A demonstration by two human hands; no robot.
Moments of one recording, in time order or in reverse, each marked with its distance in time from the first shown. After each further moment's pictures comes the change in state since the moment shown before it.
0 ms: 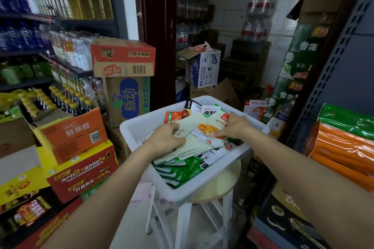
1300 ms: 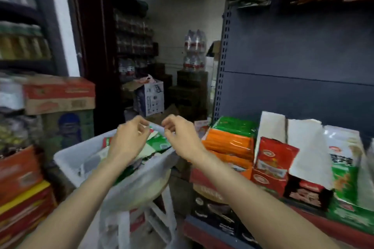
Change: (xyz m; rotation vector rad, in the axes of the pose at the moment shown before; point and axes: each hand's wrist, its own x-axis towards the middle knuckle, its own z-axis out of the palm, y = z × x) left_hand -0.094 0.162 0.002 -0.049 0.486 0.249; right_hand -0.196 0.048 -0.080 0.366 0.507 -0.503
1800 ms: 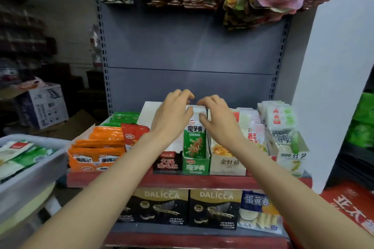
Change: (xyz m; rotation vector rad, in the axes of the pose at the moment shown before) left_hand -0.113 0.324 0.124 -0.324 -0.208 0.739; right_hand -0.210 0.112 -0.275 -0.573 0.390 0.252
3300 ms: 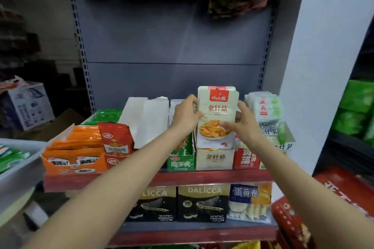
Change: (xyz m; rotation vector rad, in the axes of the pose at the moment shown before) left_hand 0.022 0.028 0.075 -0.431 -0.229 -0.357; right_hand -0.031 0.096 -0.014 0.701 0.020 0.465
